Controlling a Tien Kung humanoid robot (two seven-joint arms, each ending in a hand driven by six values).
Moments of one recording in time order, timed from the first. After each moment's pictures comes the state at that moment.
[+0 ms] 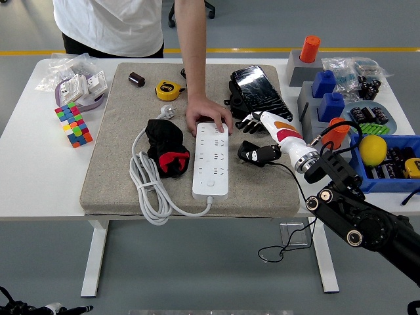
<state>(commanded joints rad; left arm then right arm) -0.30 0.25 -0.01 -0.43 0.46 0.12 0.21 0.62 -0.10 0.71 0.95 -1.65 -0.33 0.09</state>
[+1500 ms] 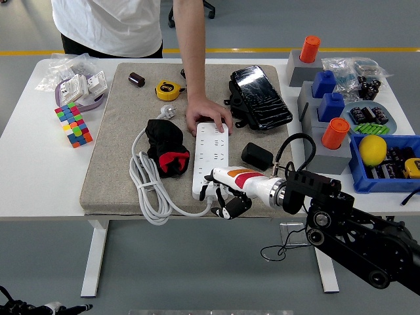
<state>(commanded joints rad) -0.31 0.25 -0.01 -0.43 0.45 0.12 0.21 0.56 -0.17 0.63 1.42 -1.72 0.20 -0.24</state>
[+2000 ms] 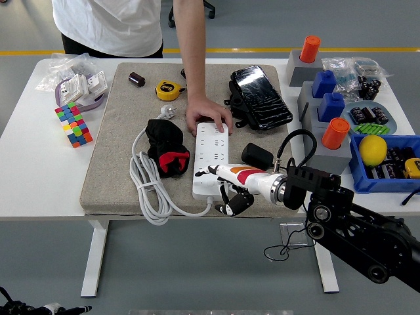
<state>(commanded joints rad) -0.30 0.25 0.00 -0.43 0.46 0.11 0.21 0.57 -0.16 0.65 1.39 -1.72 0.26 -0.29</state>
